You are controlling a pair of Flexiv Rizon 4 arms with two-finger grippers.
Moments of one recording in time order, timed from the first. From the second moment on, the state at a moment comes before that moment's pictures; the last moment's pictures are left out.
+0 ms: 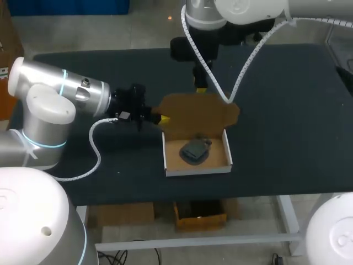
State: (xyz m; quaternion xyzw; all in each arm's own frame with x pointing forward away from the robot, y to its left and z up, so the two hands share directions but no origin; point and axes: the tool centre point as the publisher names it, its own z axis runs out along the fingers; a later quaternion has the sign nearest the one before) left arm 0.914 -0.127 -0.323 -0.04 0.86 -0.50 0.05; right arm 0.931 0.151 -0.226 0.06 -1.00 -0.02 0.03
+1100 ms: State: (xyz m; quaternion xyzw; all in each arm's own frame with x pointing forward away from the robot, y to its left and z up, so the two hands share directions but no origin) left arm 0.914 -0.127 -0.323 -0.04 0.86 -0.50 0.05; right arm 0.909 0.152 -0.243 0.05 -1.00 -0.02 0.04
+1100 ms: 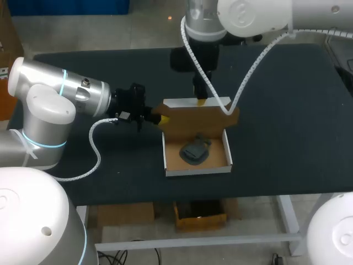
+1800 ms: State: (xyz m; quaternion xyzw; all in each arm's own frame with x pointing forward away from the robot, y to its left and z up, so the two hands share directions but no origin) left arm 0.914 -0.127 -0.323 -0.04 0.86 -0.50 0.05; right arm 0.912 0.155 -0.261 0.05 -1.00 -0.02 0.06
